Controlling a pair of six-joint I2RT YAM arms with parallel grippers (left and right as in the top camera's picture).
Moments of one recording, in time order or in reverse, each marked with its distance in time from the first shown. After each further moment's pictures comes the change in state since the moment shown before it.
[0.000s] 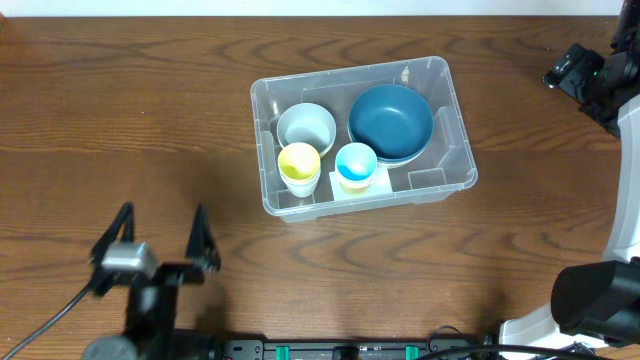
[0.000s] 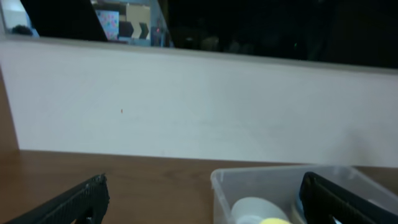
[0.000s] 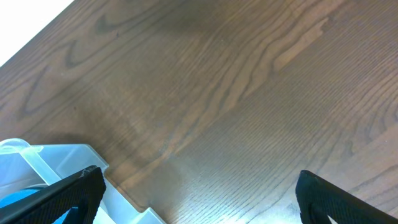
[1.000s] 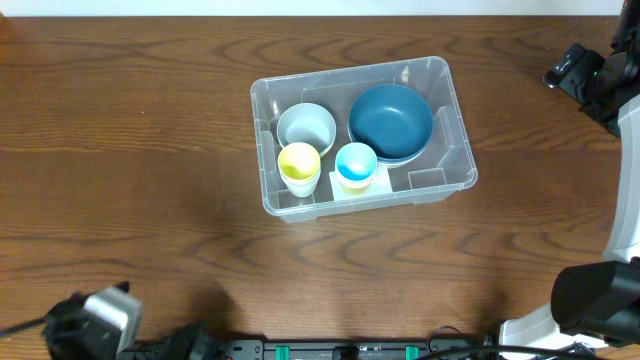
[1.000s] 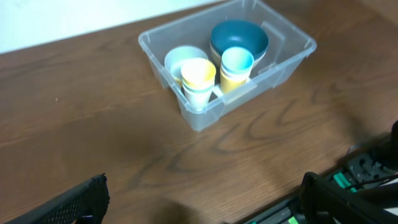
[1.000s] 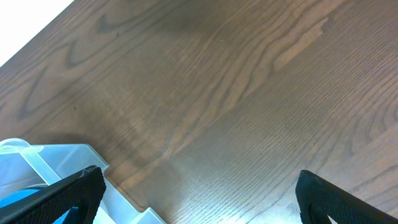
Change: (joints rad) left arm -0.437 0.521 1.125 -1.292 -0.010 0.041; right arm 0.000 0.000 0.000 0.000 0.000 0.000
